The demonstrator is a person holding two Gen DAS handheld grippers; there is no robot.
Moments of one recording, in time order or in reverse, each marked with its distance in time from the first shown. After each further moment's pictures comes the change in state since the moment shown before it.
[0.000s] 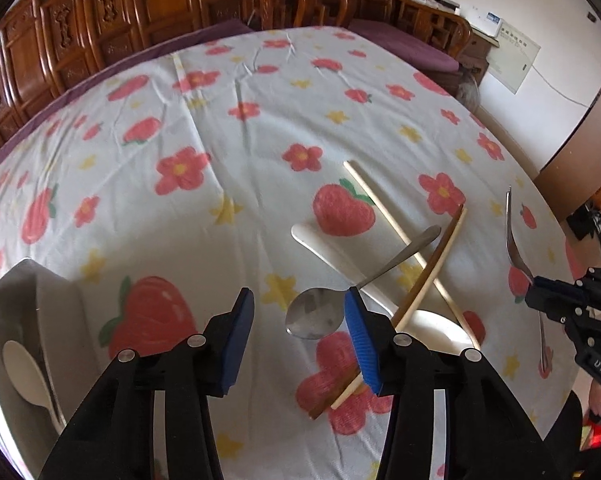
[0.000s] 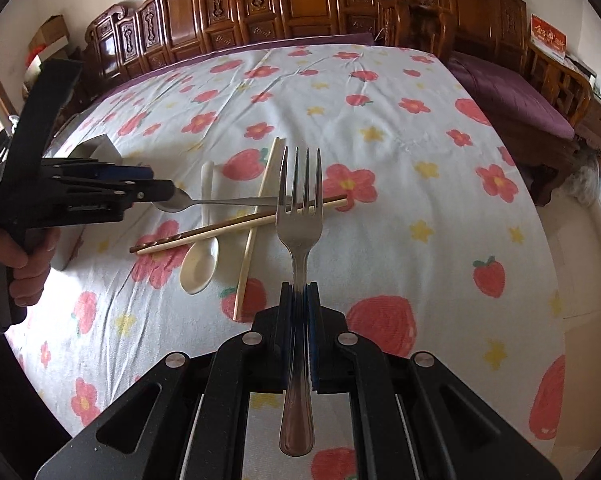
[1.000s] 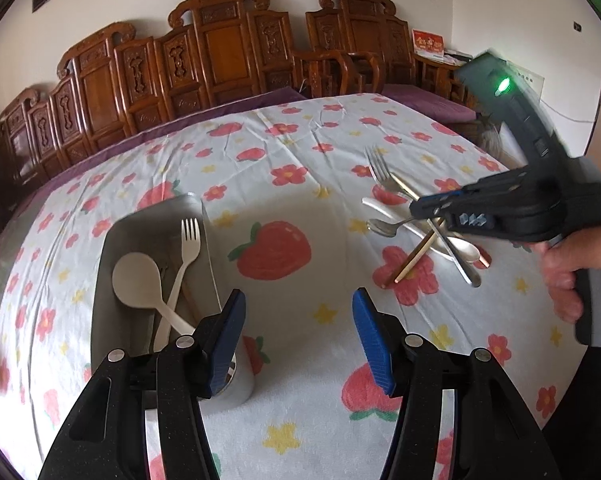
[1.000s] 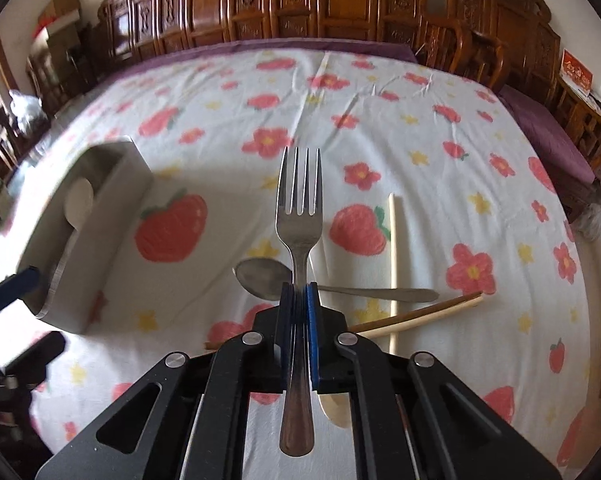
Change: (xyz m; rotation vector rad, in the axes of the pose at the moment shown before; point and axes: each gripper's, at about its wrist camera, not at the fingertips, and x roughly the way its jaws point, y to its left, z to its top) left arm -0.113 0.028 -0.117 -0.003 -0.290 0.182; right arm 0.046 0.113 0.070 -0.074 0.004 -0.025
